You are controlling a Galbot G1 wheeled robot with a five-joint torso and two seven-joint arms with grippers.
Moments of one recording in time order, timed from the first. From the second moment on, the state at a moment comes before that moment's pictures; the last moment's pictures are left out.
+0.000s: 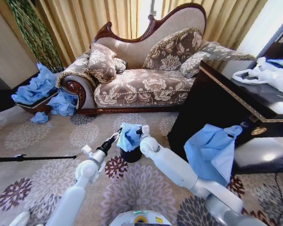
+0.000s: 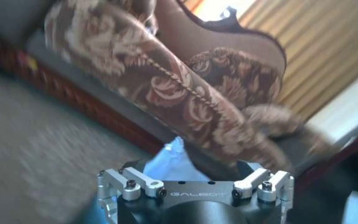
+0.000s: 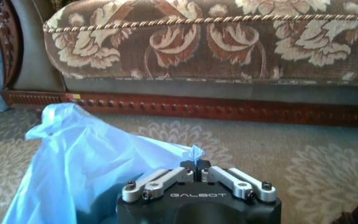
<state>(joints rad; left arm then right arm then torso) 1.25 -1.15 -0.45 -2.00 -1.01 0.24 -0.08 -0.47 1.33 -0.40 1.52 0.84 -0.43 0.74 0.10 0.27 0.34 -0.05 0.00</state>
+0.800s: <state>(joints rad) 1.19 -1.12 -0.35 -1.85 -0.82 0.29 0.04 -0.49 1.31 -0.39 1.52 0.81 -0.42 0.70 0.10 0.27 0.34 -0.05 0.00</state>
